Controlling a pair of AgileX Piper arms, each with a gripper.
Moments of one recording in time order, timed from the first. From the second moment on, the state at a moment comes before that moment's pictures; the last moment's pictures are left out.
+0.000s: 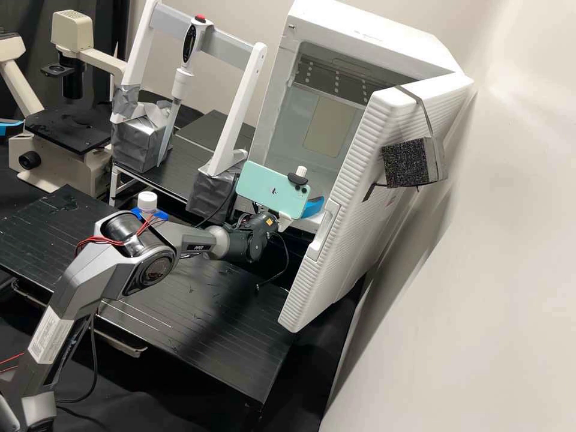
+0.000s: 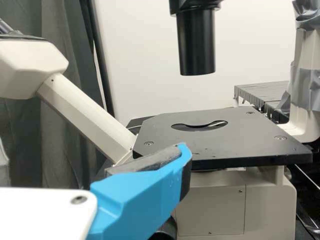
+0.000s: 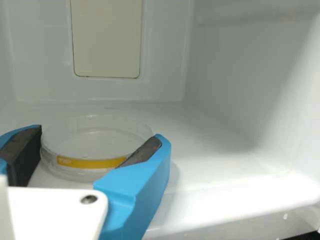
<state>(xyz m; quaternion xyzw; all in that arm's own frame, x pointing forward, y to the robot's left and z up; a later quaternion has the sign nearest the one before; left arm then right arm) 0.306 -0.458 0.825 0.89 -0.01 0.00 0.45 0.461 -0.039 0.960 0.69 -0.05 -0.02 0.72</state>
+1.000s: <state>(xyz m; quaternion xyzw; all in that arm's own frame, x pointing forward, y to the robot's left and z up) 0.306 -0.458 0.825 0.89 -0.01 0.00 0.45 0.424 -0.041 0.981 0.70 -0.09 0.00 0.71</state>
